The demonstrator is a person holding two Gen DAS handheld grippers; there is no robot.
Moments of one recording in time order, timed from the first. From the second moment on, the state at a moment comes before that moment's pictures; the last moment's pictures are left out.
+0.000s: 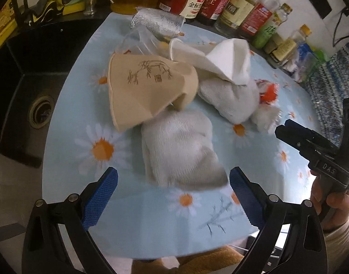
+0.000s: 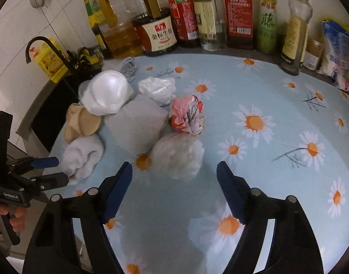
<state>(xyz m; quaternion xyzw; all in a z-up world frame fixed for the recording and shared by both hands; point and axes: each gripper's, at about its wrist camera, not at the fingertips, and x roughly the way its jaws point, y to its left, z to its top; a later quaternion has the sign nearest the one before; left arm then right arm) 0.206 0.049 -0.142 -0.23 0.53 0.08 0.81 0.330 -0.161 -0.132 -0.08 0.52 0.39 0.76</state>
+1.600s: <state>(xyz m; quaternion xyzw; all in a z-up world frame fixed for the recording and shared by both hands) 0.098 0.026 -0.118 -0.24 0.50 0.03 0.83 0.216 -0.166 -0.090 -0.09 0.51 0.40 0.75</state>
